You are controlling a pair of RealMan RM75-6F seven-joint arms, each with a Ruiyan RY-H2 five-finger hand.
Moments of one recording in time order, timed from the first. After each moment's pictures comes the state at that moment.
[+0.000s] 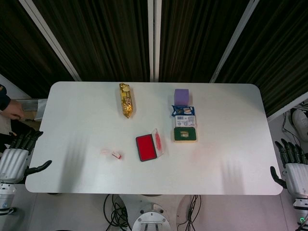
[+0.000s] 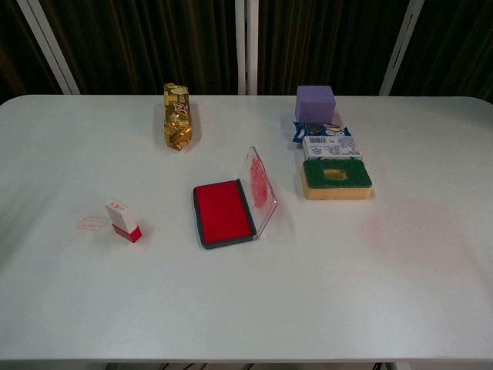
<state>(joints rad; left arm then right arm) -0.10 -1.13 -0.01 -1.52 1.58 1.53 -0.05 -0.01 -1.17 0.03 -1.49 -1.54 1.55 0.04</state>
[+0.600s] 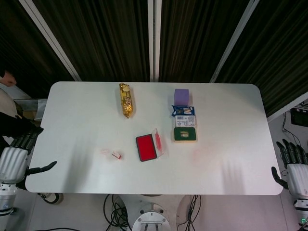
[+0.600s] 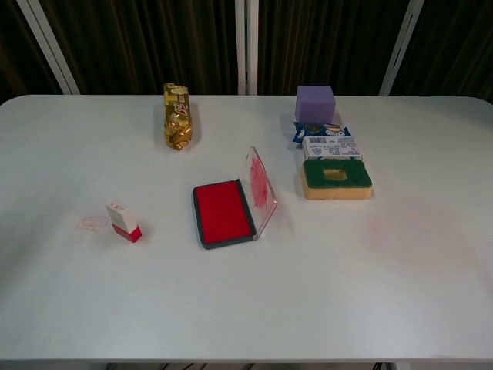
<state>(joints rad) -0.10 -1.19 -0.04 -1.47 1.66 1.67 -0.10 -0.01 -1.16 0.03 -1.48 -1.55 1.56 0.05</state>
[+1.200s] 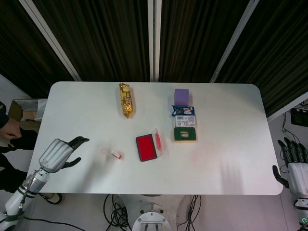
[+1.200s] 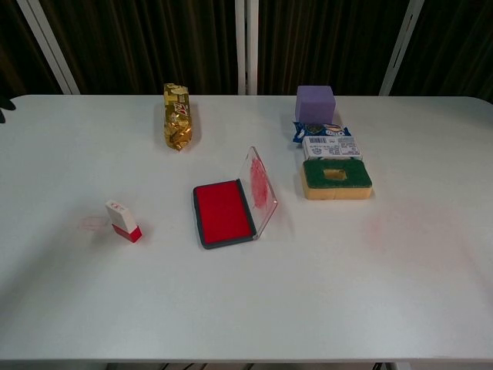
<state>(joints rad) -0.34 -1.25 0.01 -1.40 1.83 1.37 -0.07 -0.02 -1.15 0.04 -1.51 -1.54 1.57 0.02</state>
